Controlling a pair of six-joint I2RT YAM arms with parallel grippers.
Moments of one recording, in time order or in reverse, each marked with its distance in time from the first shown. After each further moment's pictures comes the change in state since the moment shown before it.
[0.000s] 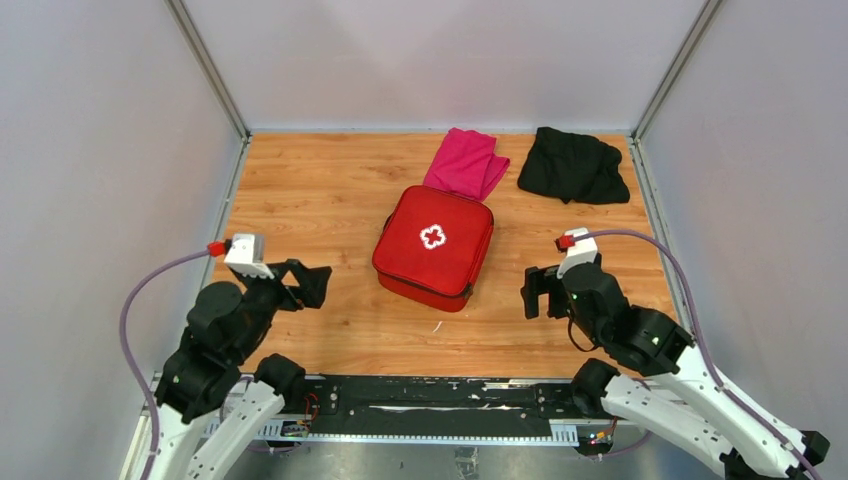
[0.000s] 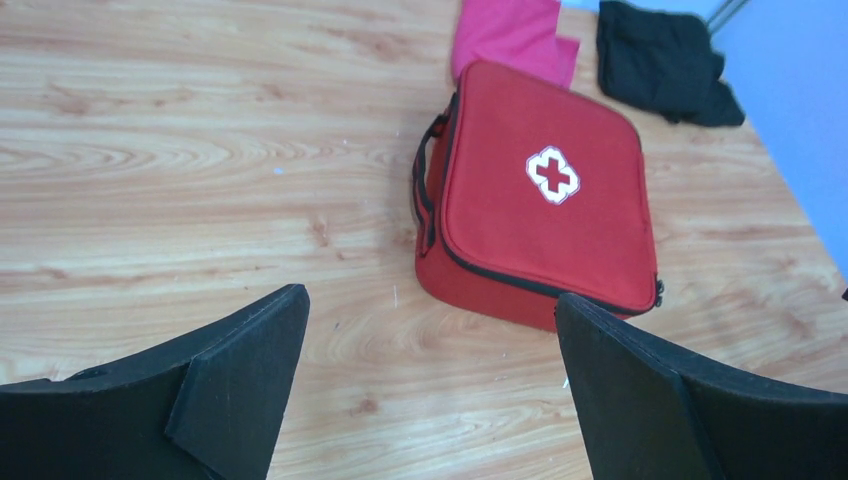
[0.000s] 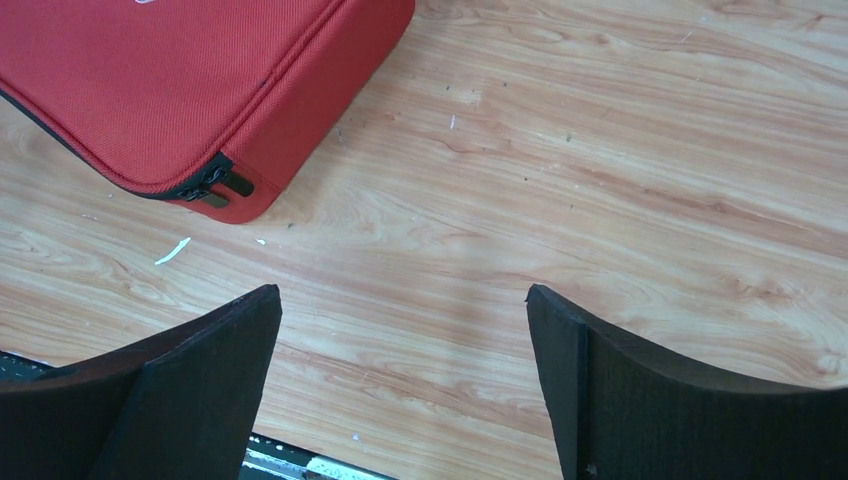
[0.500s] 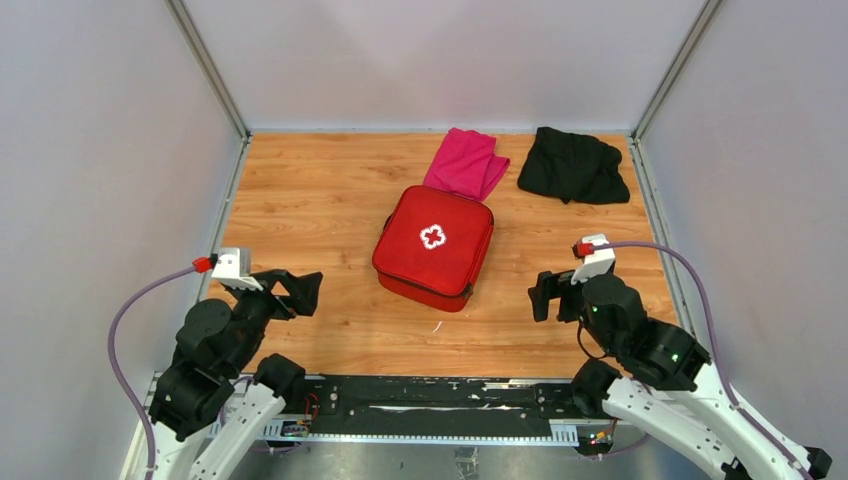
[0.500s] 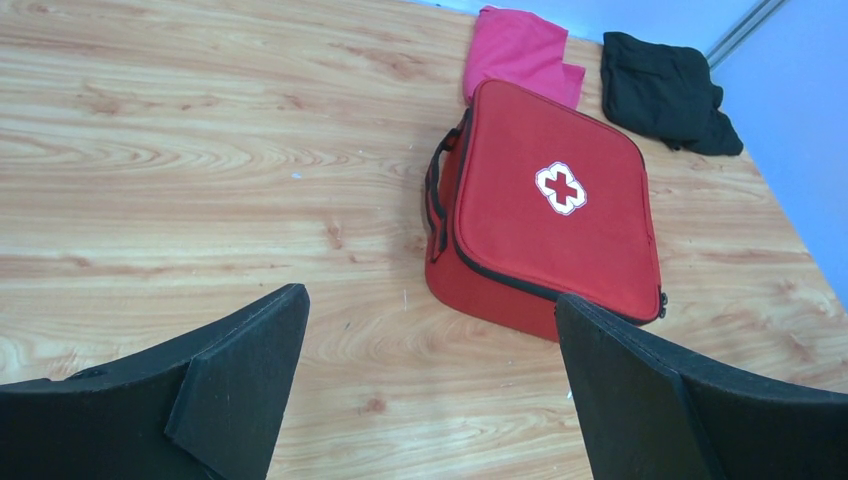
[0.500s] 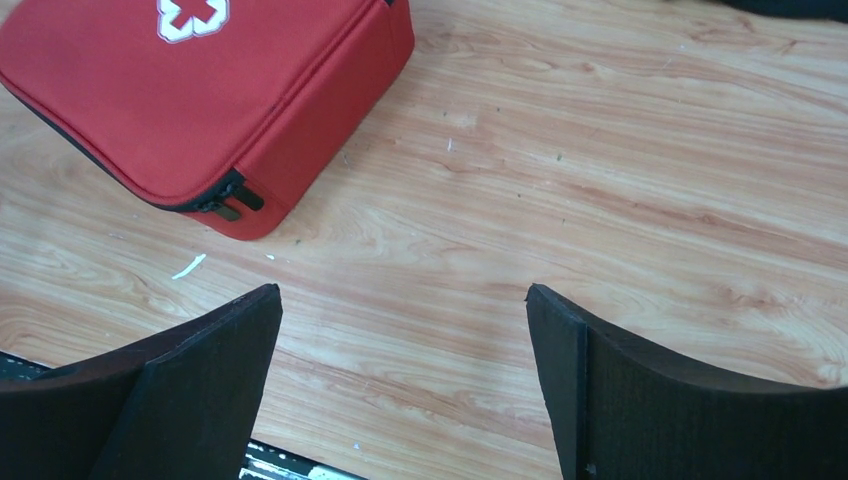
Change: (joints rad) left arm 0.000 -0.155 -0.019 -0.045 -0.056 -0.015; right arm -0.002 -0.139 -0.002 -0.016 0.015 -0.020
